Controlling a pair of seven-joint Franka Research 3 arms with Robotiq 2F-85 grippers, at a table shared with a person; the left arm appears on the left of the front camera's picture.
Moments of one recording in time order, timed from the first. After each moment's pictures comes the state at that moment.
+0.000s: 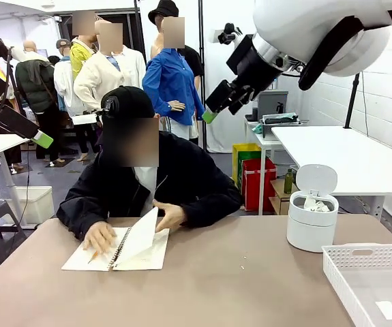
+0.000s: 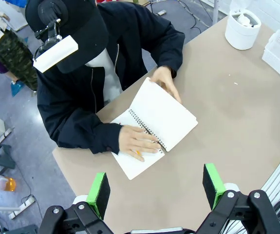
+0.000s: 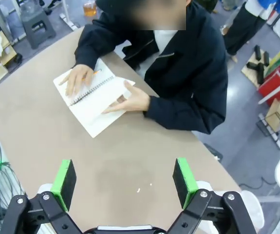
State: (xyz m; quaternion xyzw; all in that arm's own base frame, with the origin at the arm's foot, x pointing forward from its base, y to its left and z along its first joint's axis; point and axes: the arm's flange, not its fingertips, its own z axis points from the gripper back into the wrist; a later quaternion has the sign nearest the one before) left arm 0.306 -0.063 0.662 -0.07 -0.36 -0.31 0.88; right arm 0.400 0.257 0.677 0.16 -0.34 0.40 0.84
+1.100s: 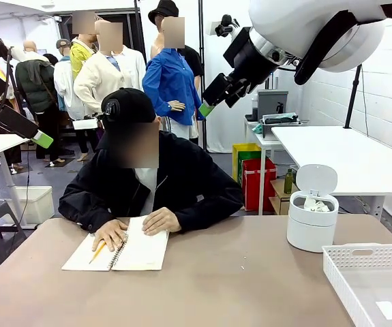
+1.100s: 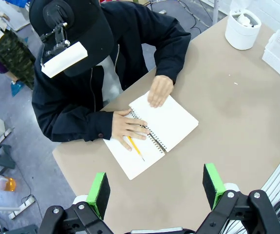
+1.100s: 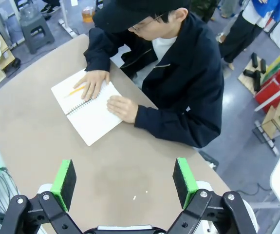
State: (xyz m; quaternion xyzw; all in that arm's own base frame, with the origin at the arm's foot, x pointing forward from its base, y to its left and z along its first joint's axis) left arm 0.306 -0.063 0.662 -0.07 -0.36 -0.31 0.88; right arm 0.404 0.260 0.686 0.16 -0.36 0.40 0.83
